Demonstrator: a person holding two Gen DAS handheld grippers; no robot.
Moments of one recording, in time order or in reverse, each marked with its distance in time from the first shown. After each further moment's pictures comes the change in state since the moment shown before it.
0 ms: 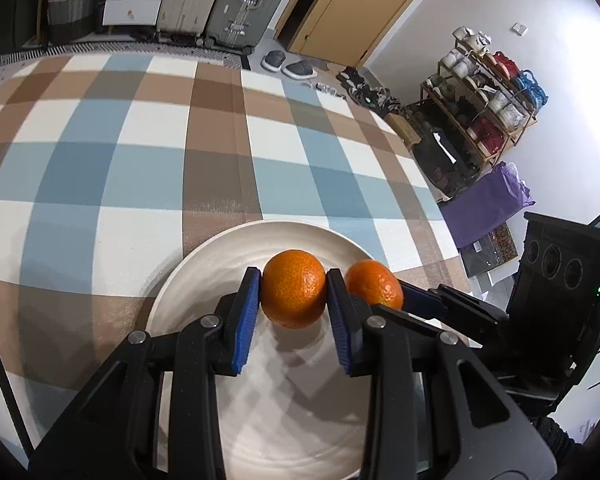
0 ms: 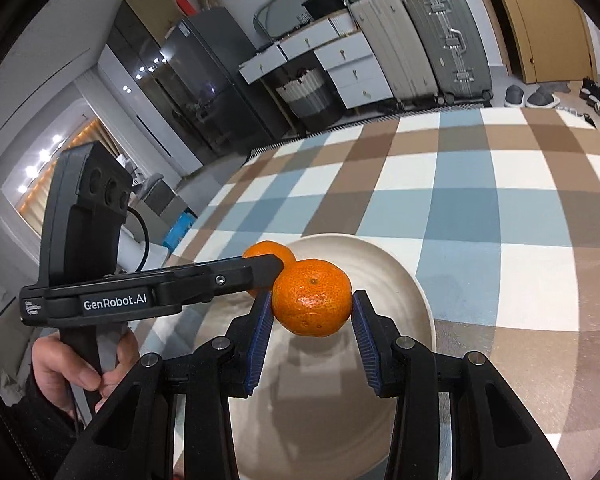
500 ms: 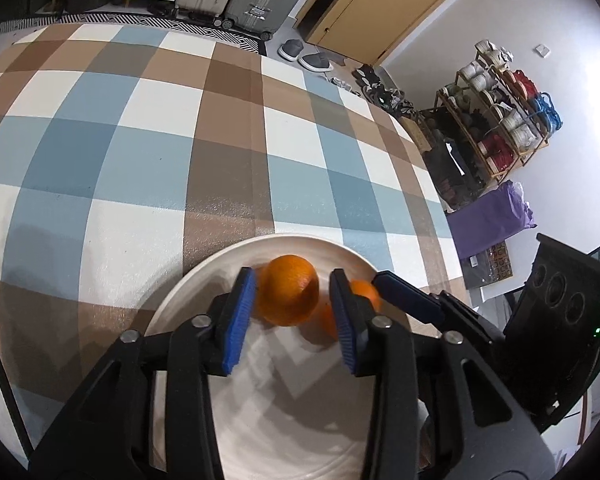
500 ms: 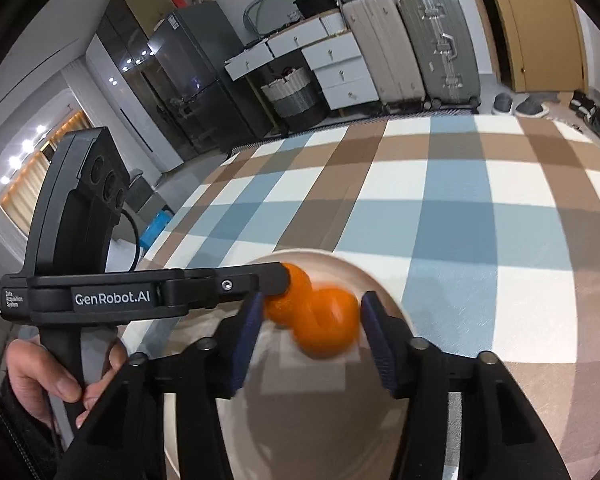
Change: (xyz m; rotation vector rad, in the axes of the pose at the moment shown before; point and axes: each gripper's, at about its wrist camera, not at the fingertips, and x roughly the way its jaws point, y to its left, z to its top) left arm 0.024 0.014 0.018 -0.102 0.033 -0.007; right arm 0.015 0.000 0.010 -0.030 -0.012 -0.089
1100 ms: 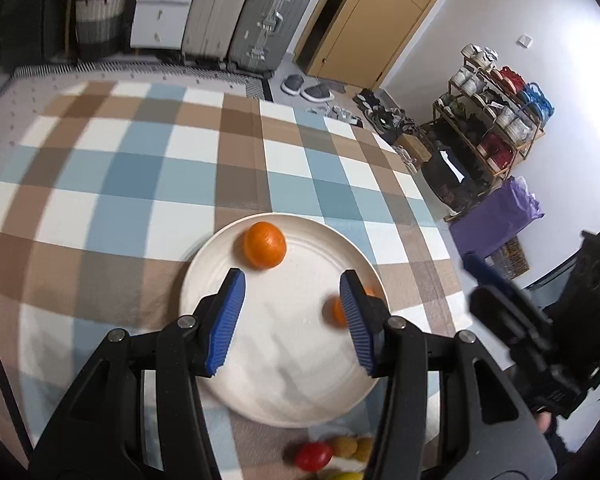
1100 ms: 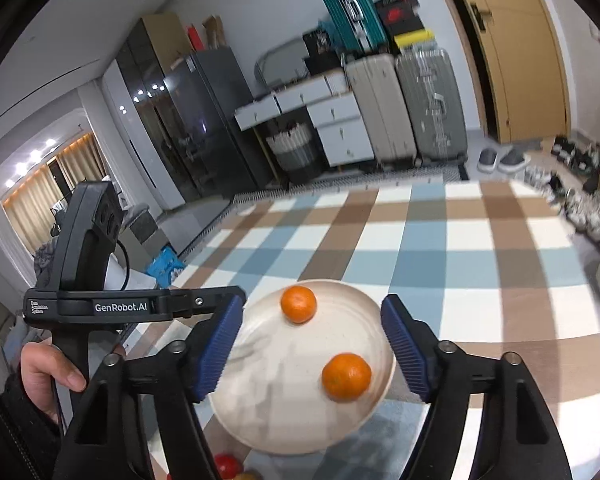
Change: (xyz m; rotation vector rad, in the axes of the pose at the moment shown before) left arm -0.110 -0.038 -0.062 0.112 -0.145 0.106; right arm -0.119 0.037 -0.023 -0.069 -0.240 -0.043
